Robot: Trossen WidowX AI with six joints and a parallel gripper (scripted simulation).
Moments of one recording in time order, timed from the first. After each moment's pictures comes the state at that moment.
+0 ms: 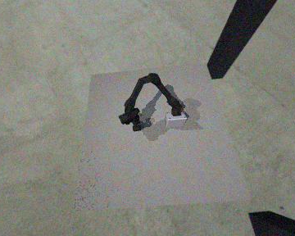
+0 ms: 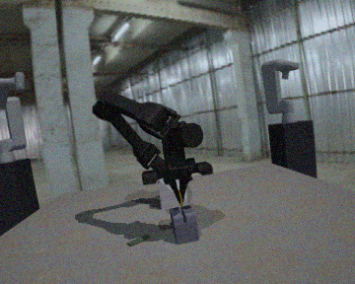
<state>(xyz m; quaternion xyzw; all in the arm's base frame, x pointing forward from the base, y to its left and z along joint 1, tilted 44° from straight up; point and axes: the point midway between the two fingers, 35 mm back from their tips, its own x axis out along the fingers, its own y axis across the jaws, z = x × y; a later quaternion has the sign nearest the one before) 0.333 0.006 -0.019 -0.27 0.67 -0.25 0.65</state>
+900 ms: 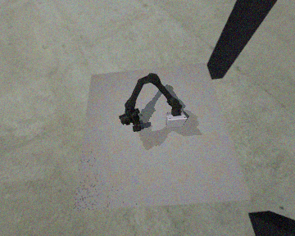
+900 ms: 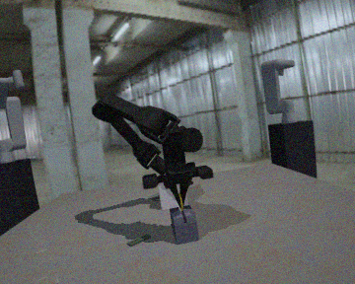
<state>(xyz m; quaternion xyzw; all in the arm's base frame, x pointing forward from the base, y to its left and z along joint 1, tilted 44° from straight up) 0.334 -0.002 -0.027 -0.27 0.67 -0.25 0.65</state>
